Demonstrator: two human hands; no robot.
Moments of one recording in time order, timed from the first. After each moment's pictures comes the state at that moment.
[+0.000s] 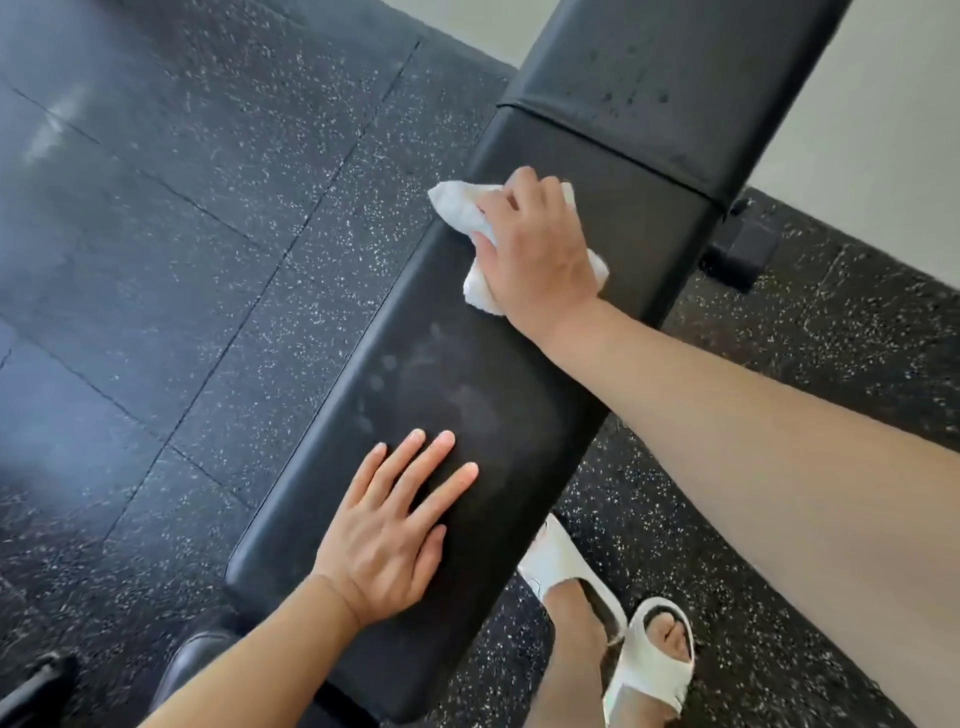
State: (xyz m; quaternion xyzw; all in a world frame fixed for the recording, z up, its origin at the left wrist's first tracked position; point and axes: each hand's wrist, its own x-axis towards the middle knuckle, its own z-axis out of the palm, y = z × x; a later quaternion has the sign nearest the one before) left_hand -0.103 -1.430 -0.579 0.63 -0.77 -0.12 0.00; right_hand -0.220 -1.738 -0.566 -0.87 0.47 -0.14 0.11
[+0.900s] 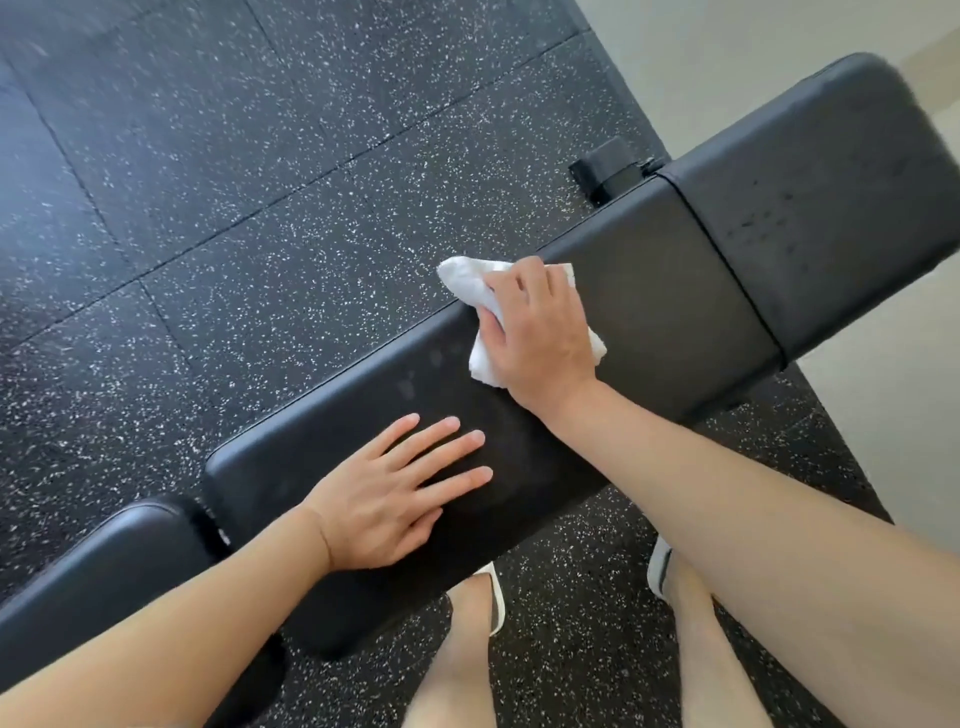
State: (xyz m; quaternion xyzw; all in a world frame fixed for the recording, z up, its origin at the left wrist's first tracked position) left_hand -0.104 -1.433 -0.574 0.64 -0.75 -0.15 0.01; right_hand -0.176 -1.686 -0.549 -0.95 0.27 -0.10 0.14
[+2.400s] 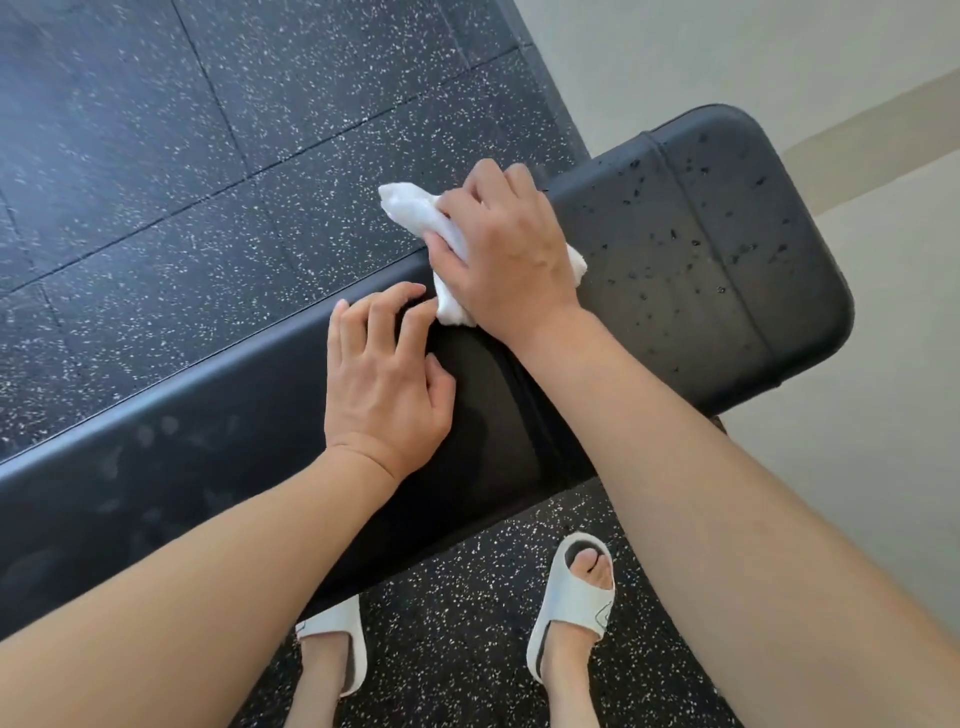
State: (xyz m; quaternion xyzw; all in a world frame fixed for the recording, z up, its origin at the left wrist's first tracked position) left_hand -0.206 -1.776 -0.576 0.91 -0.39 -0.03 0.15; right_hand -0.209 -1.955 -0.574 -0.95 0.16 -0.17 0.18
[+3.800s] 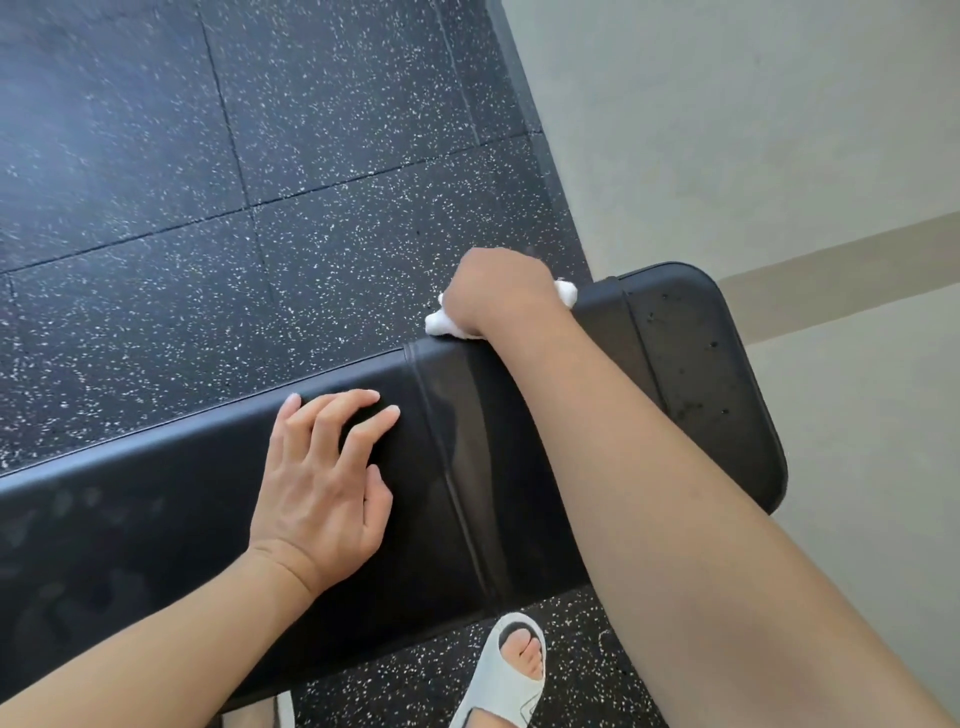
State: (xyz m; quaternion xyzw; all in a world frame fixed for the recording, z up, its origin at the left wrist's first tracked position) left_hand -0.206 -1.777 -0.582 0.91 -0.39 -0.05 0.13; right_hand -0.122 -2.039 -0.563 -0.88 0.26 0.34 0.19
